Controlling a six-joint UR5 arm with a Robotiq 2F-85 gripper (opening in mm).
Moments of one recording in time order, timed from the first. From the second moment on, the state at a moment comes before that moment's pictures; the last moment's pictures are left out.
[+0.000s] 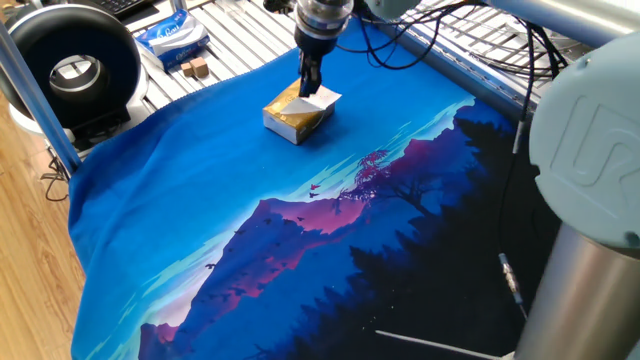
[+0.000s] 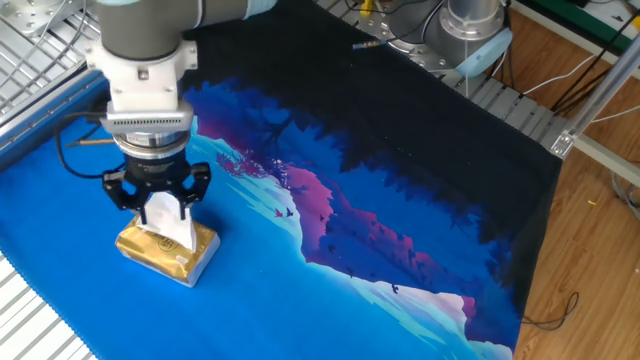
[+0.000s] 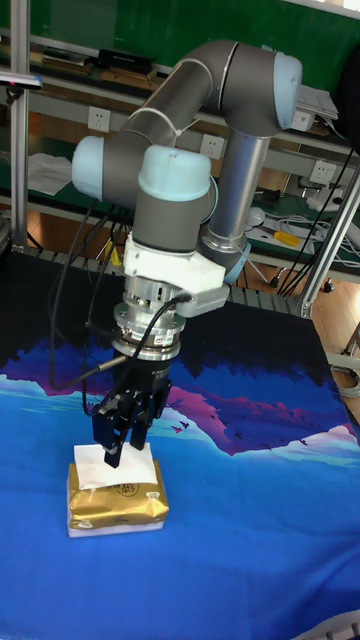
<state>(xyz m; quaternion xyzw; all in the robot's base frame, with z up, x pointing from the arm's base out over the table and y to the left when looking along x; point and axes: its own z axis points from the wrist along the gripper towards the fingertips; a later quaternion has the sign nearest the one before) 0.666 -0.038 0.094 -0.46 0.88 -0.04 0.11</state>
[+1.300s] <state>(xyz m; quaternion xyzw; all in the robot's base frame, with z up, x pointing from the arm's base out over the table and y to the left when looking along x) 0.643 -0.045 0.067 -0.54 0.83 -0.03 0.12</state>
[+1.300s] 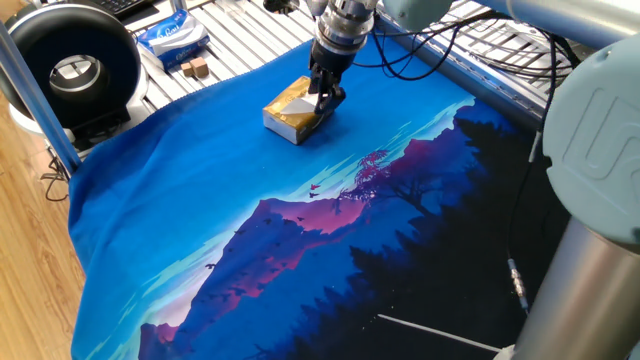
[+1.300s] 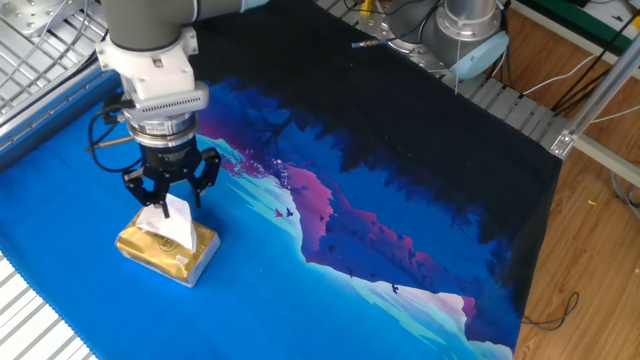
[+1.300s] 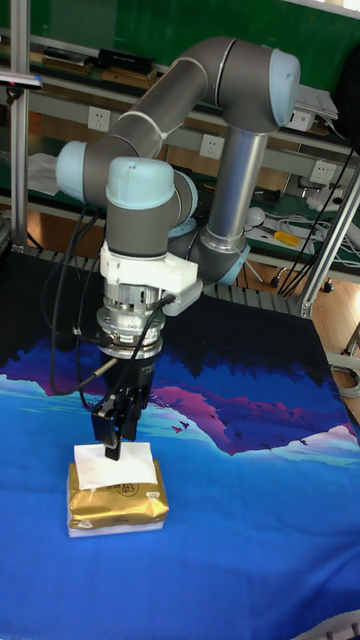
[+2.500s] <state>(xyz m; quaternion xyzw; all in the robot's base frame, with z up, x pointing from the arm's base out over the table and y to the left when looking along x) 0.651 -0.055 0.057 -0.54 0.83 -0.04 0.12</state>
